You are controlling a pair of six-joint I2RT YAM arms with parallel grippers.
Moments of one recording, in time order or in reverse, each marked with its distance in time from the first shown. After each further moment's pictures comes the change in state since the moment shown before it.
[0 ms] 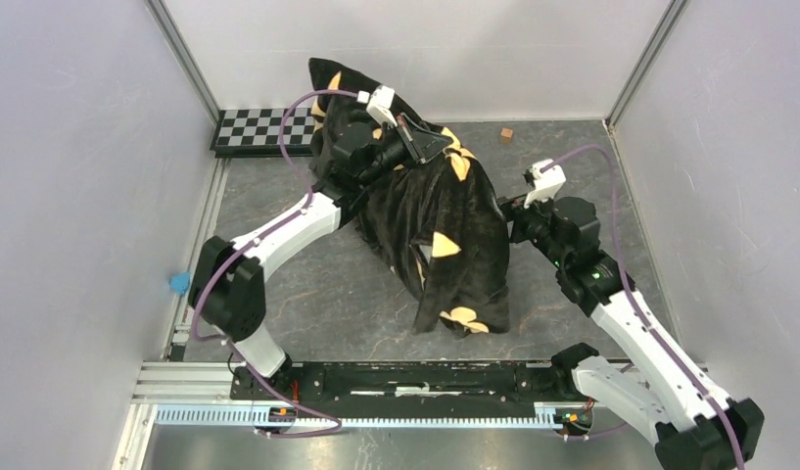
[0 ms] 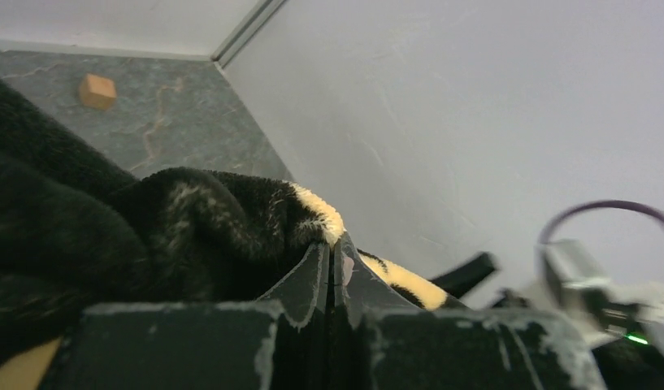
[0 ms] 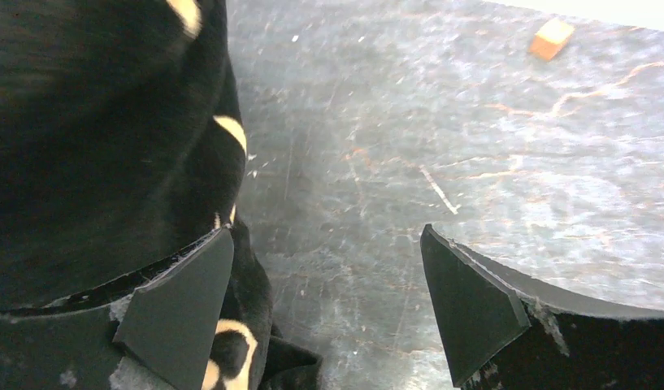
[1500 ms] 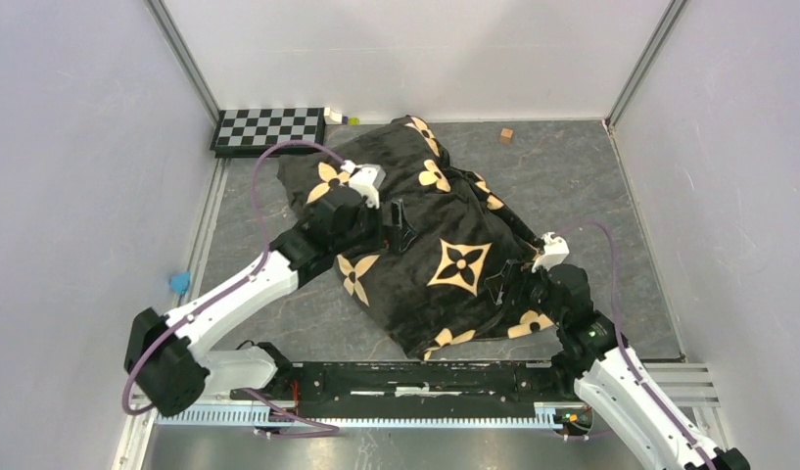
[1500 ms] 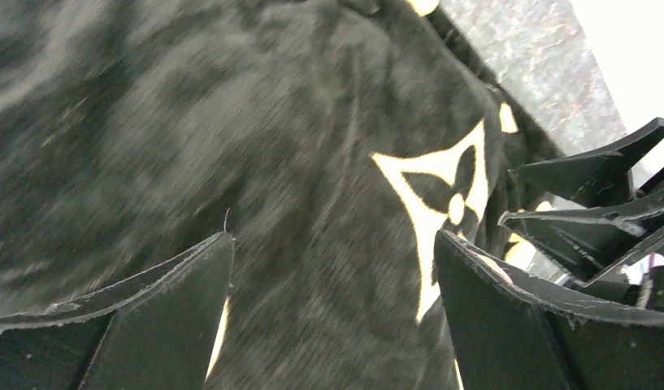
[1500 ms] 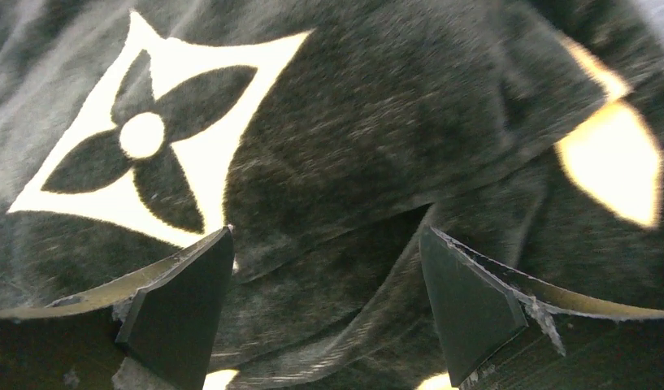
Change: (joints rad) left arm -0.123 -0.380 -0.312 -0.644 -0.288 0.418; right arm 0.000 -0.396 -0.472 -0.121 0.052 0.265
